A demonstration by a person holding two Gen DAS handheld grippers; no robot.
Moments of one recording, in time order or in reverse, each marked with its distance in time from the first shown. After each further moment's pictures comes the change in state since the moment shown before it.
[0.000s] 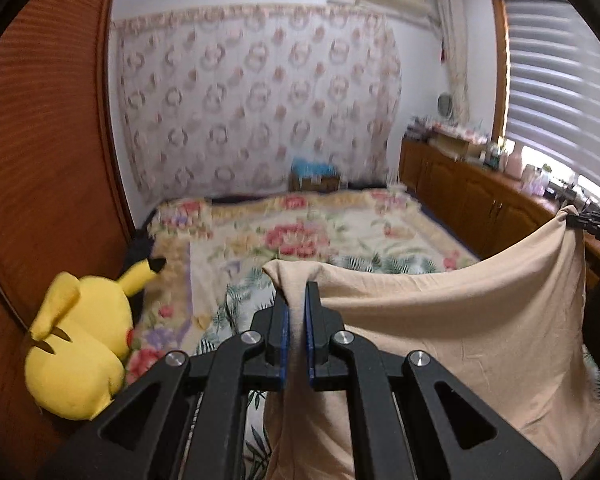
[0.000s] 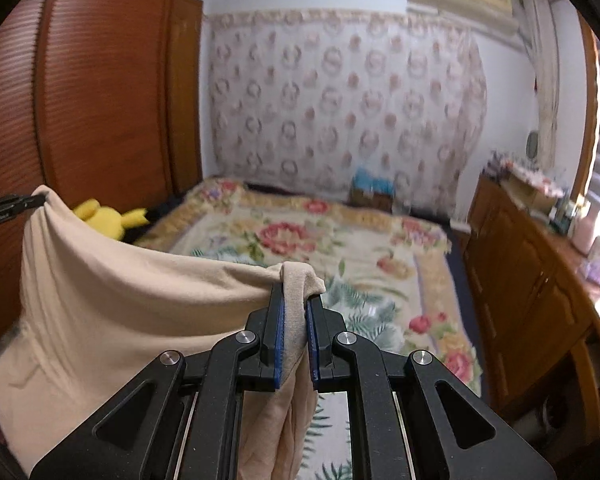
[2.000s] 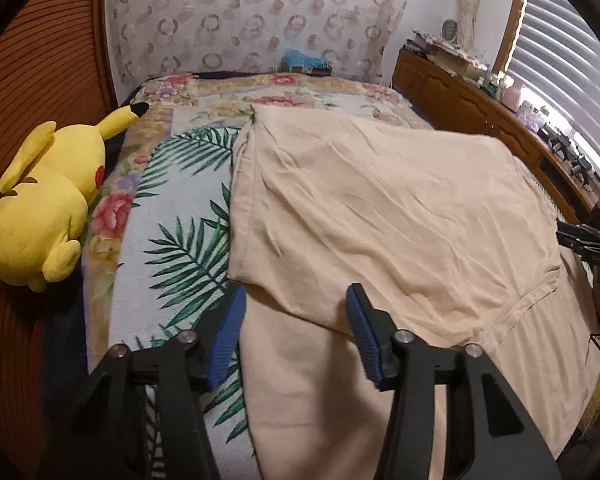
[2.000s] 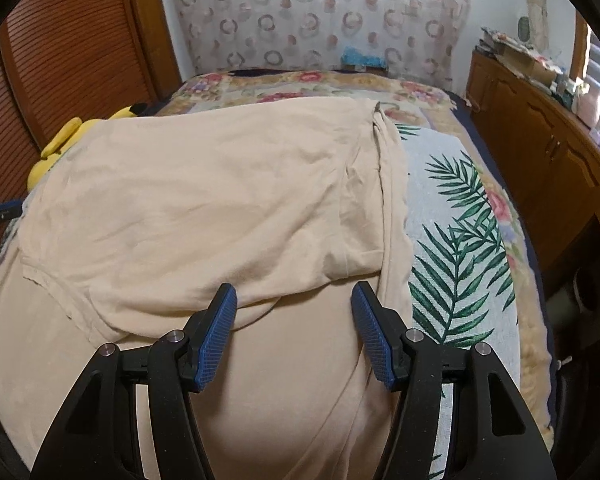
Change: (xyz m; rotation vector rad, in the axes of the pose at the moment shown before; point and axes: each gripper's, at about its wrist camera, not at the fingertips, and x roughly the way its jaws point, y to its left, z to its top) left arm -0.015 -0.005 -0.161 -0.084 0.356 -0.084; right arm 0.027 0.055 -0.186 0.156 0.330 -0.004
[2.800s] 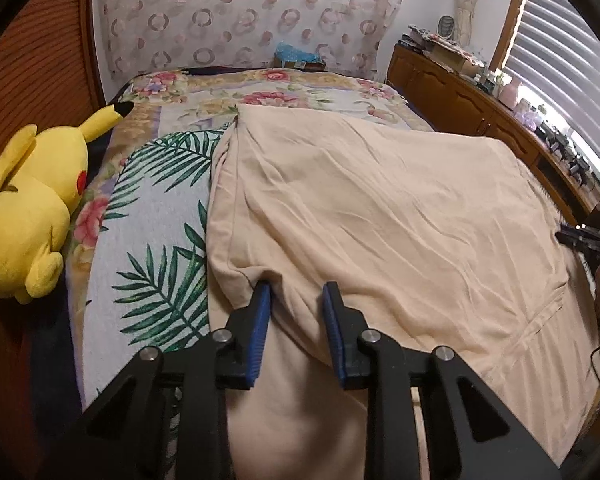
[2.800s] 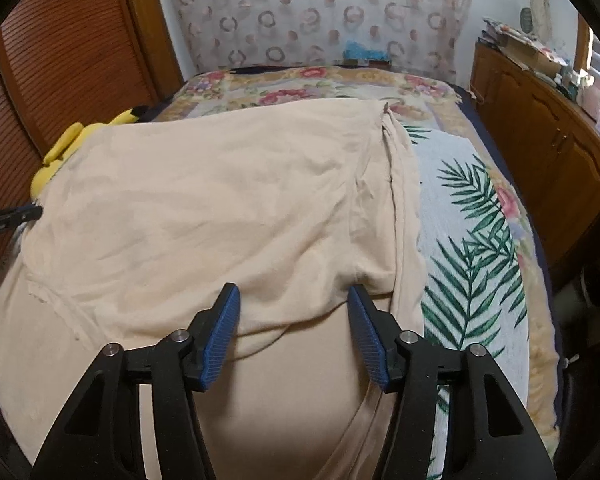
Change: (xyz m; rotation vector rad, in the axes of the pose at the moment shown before) left arm 0.023 -0.004 0.019 0.016 0.005 -0.018; right arm 0.011 0.002 0.017 0.029 0.026 0.028
